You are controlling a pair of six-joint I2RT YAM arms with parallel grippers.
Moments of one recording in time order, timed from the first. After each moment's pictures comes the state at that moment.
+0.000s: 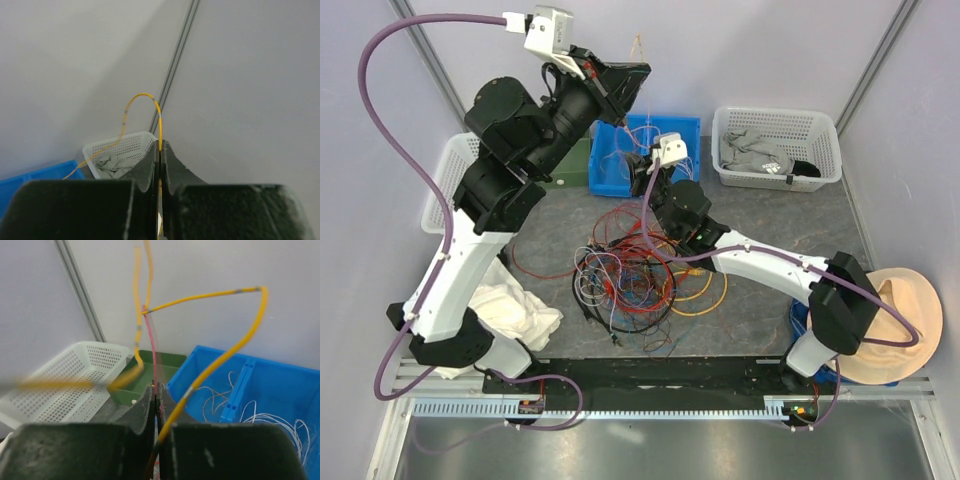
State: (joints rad) left arm -0.79 1.50 2.17 -0.37 -0.10 -0.27; right arm 0.89 1.62 1.22 0.66 0.42 0.06
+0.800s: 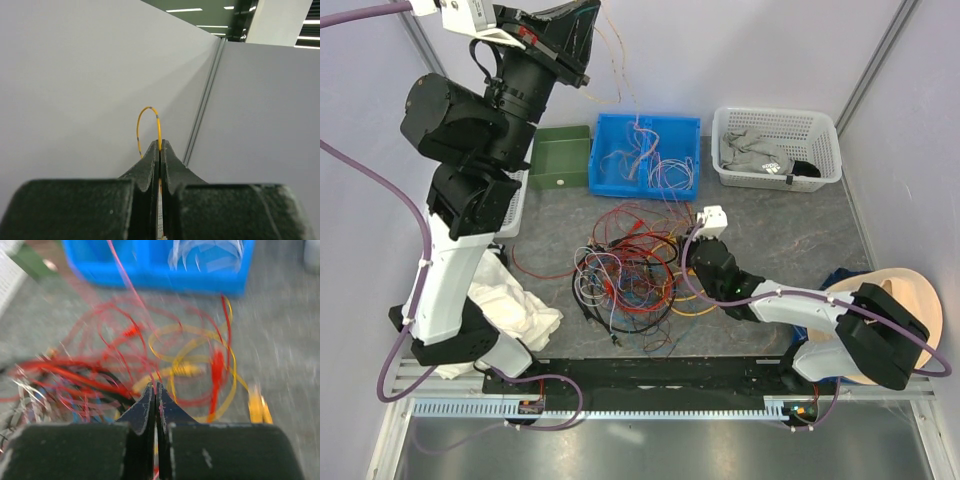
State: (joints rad) left arm -0.79 1.53 2.39 -0.24 -0.23 -0.13; right arm 0.87 1.34 0.58 0.53 0.55 0.38
